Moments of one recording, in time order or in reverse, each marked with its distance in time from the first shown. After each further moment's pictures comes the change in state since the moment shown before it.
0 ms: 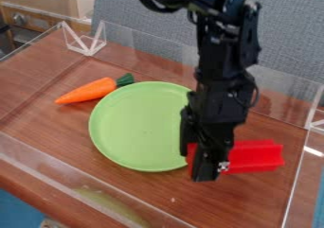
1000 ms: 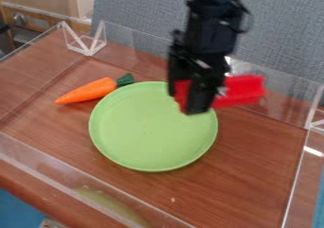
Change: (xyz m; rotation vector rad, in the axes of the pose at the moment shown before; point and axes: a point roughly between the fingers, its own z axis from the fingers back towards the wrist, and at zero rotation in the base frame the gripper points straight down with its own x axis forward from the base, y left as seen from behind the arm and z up) arm -0.009 0.050 0.049 0.040 0.000 0.254
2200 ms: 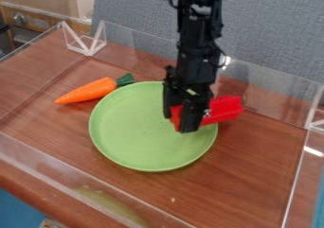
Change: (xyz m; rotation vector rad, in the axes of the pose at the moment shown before) arm 0.035 0.044 -0.076 -0.078 0.075 -0.009
